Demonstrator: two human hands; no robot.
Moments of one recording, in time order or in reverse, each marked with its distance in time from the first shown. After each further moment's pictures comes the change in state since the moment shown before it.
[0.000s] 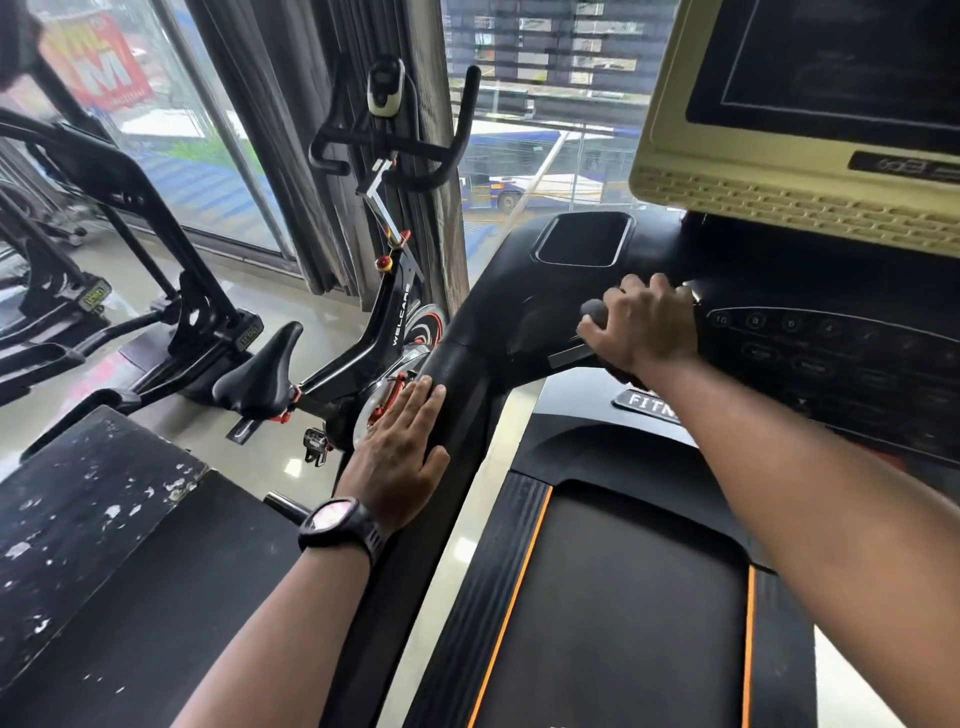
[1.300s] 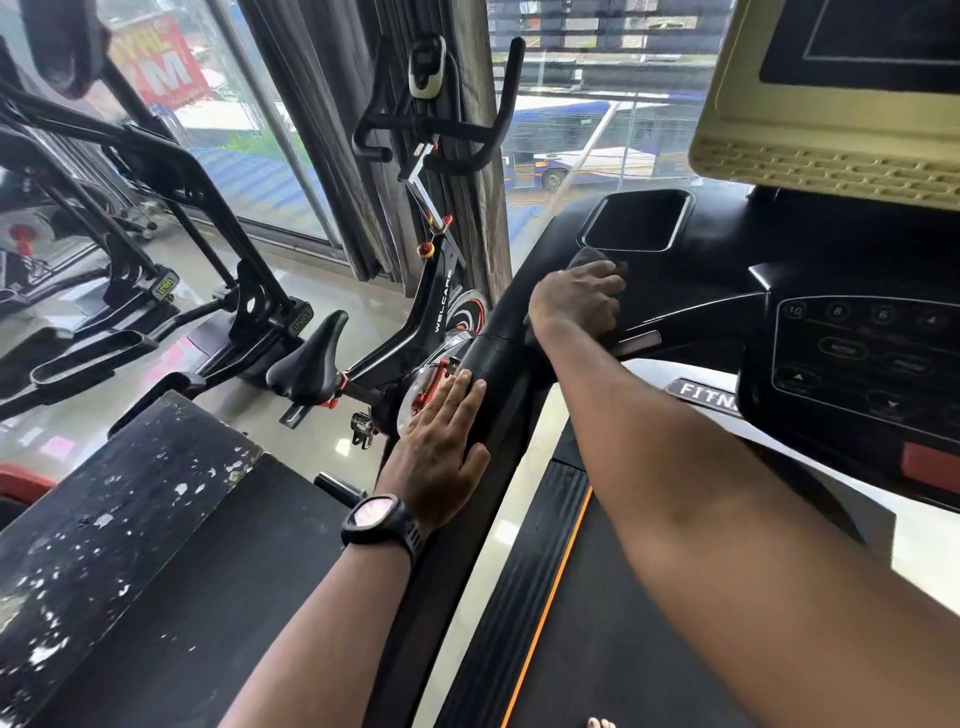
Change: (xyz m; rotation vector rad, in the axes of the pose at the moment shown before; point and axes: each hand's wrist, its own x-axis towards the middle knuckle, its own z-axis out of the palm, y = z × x) left_hand -0.001 0.003 -0.001 0.017 0.003 0.010; right_hand 0.062 -0.148 -0.005 0.666 -0.289 0.747
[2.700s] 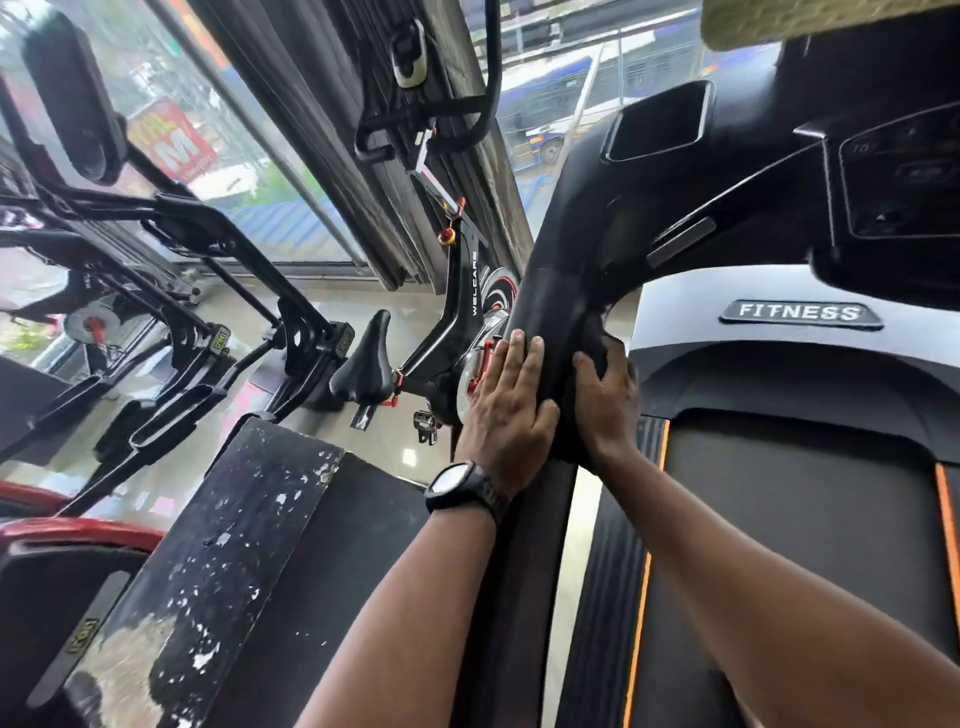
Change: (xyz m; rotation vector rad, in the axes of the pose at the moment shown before) left_hand -0.032 -0.003 -0.003 0.005 -0.054 0.007; right_hand -0.176 0.131 0.061 0.841 -0.189 -0.035
